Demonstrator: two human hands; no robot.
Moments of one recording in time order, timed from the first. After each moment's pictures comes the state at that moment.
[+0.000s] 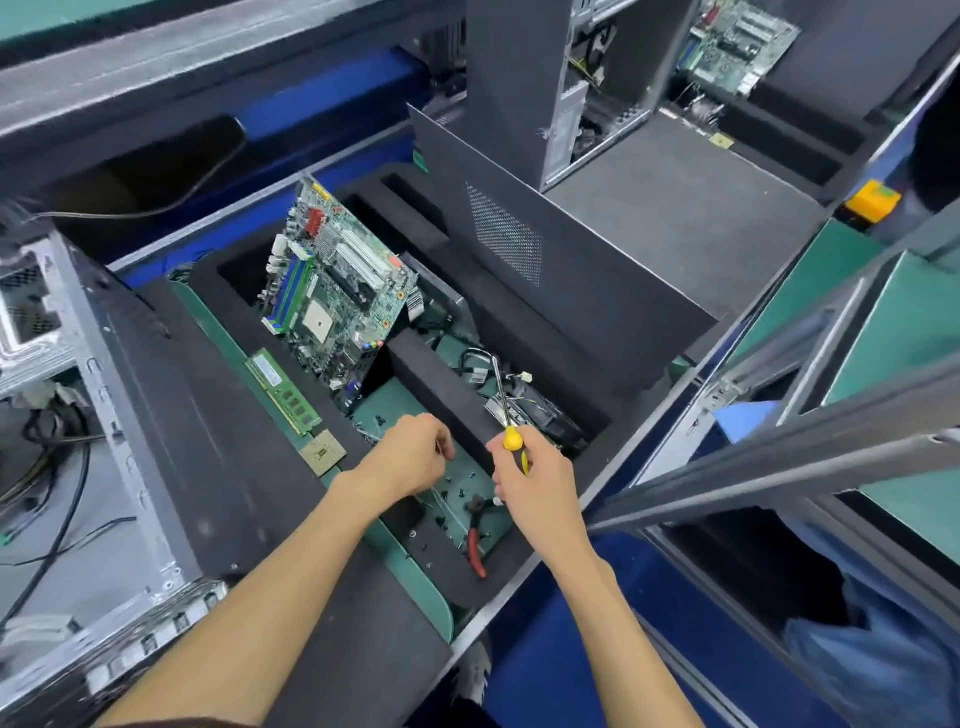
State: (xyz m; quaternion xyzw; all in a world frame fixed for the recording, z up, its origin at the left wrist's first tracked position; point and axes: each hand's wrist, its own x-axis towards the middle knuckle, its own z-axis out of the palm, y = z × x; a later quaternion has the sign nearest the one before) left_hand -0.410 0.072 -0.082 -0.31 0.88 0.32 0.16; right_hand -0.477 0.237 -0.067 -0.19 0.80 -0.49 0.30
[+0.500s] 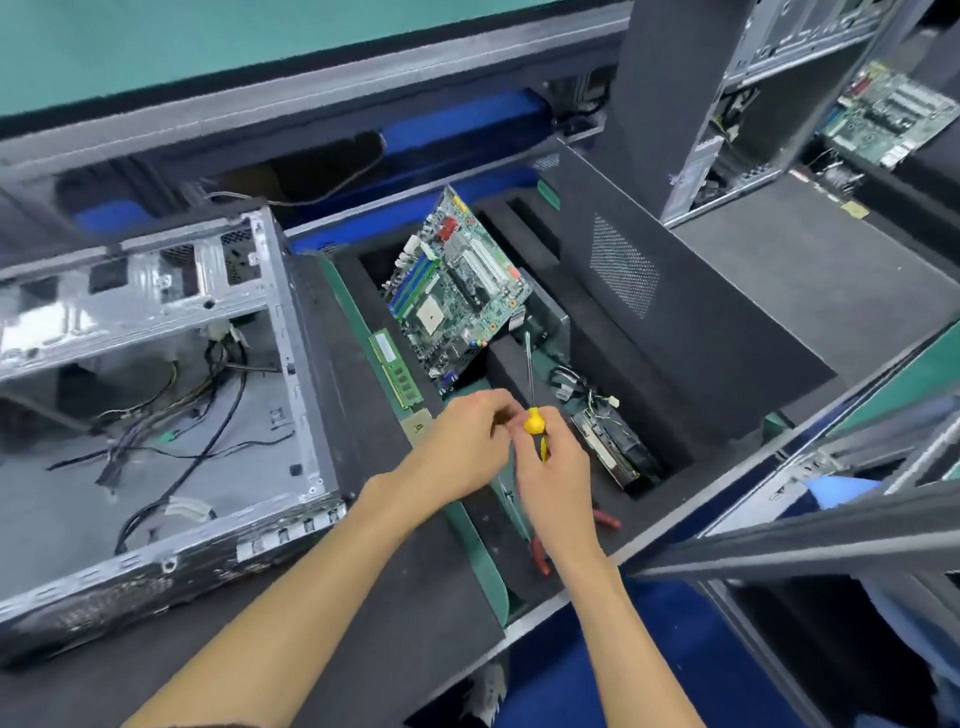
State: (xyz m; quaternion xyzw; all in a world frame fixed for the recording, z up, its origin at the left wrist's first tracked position) left_hand -0.356 0.090 0.006 -0.35 0.85 0.39 -0.03; right_hand -0.431 0.193 -0.037 -0.30 0.75 -0.53 0.25
